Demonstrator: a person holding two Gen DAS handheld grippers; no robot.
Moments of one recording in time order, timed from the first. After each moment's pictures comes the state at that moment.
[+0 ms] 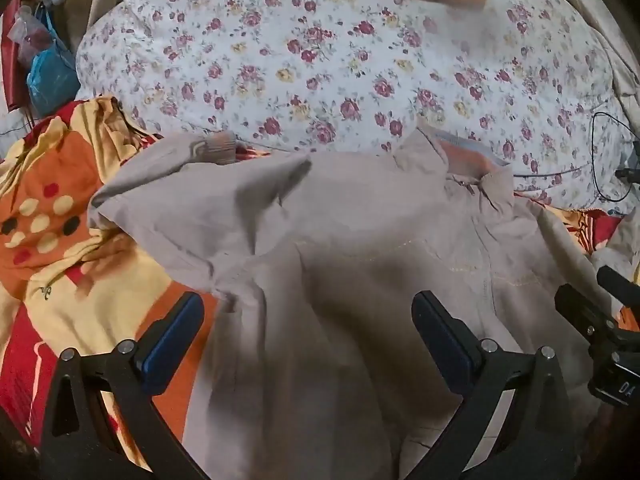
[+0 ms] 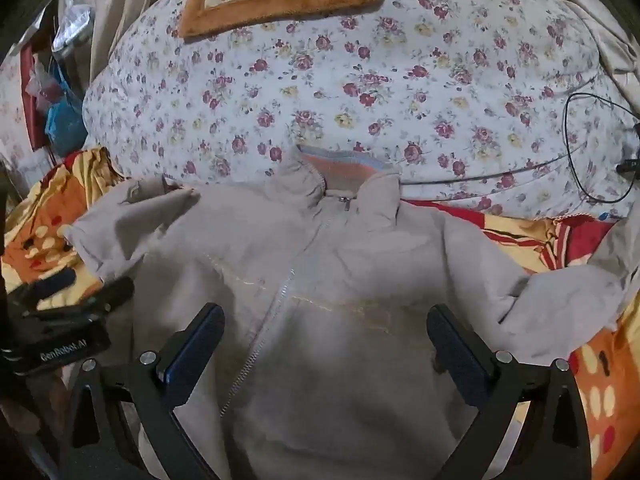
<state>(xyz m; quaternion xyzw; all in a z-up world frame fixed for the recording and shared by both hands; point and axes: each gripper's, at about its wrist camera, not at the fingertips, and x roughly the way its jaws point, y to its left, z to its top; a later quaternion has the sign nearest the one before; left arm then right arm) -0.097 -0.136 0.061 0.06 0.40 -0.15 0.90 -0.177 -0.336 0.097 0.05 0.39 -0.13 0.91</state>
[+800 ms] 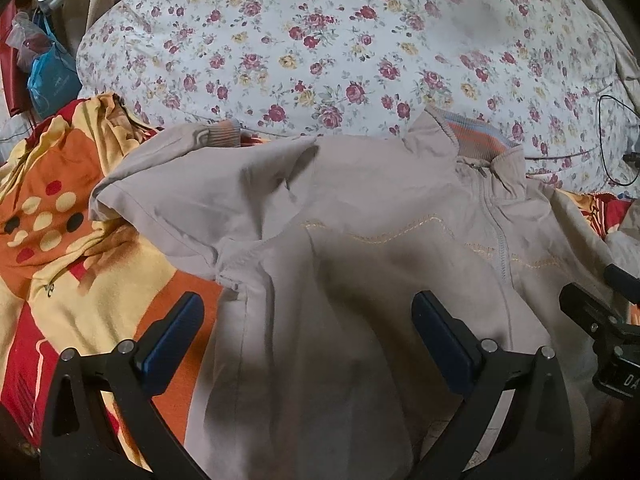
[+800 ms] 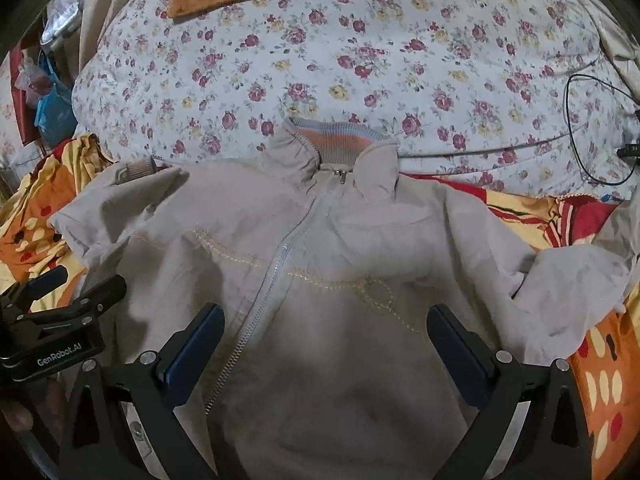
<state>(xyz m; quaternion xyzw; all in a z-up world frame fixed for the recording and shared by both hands) -0.095 -0.134 0.050 0.08 0.41 -0.14 0.90 -0.175 -0.335 0.080 0.09 0.43 -0.12 0.89</state>
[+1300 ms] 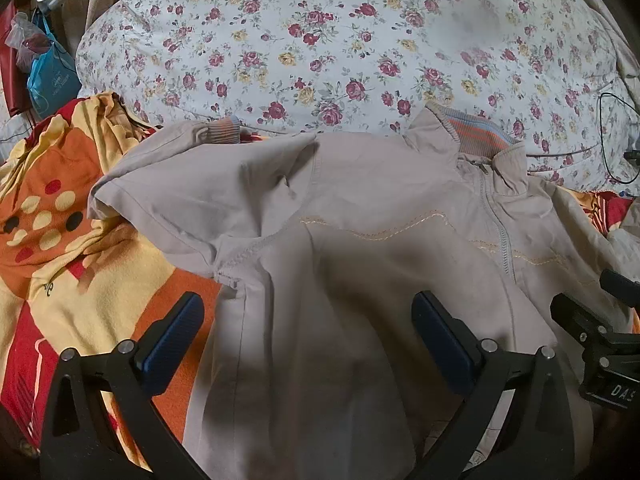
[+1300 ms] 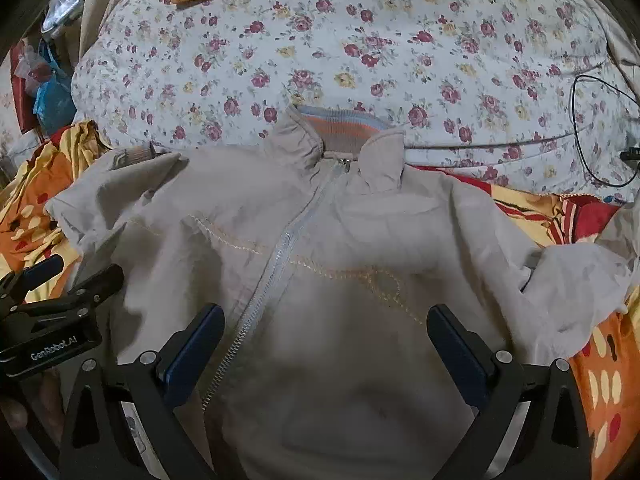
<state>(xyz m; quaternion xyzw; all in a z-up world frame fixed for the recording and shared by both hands) -0.095 -0.134 0.047 0.09 0.41 -0.14 0.90 -0.171 -0.331 0.070 0.06 0.45 -0.13 0.88</state>
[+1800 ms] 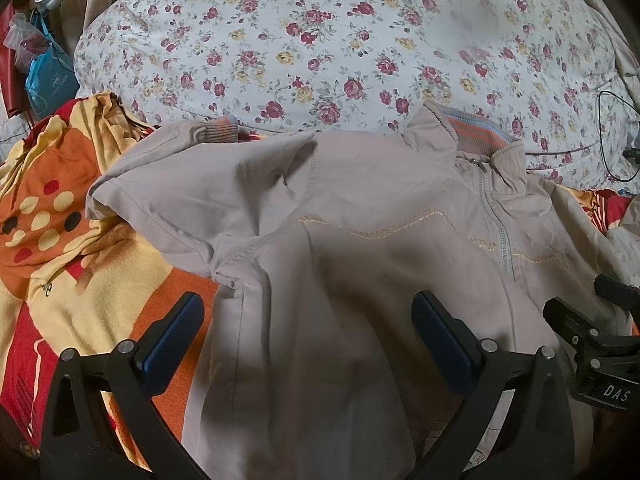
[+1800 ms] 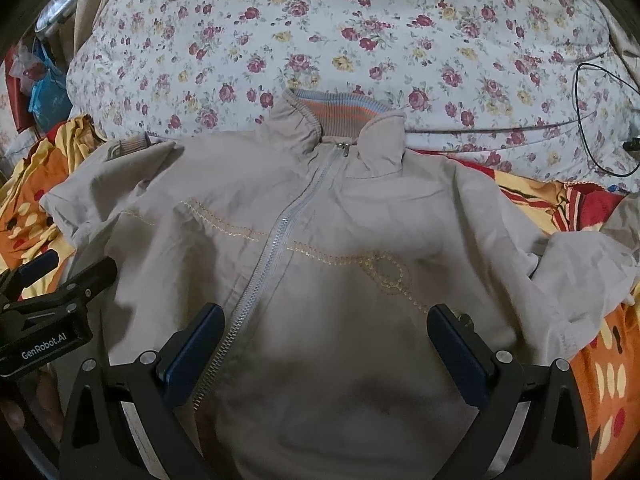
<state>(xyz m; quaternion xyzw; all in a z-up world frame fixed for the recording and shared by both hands) -0.095 -0.134 0.046 0.09 0.41 -0.14 0.90 -0.171 -0.332 0.062 0.07 0.46 -0.13 0.88</state>
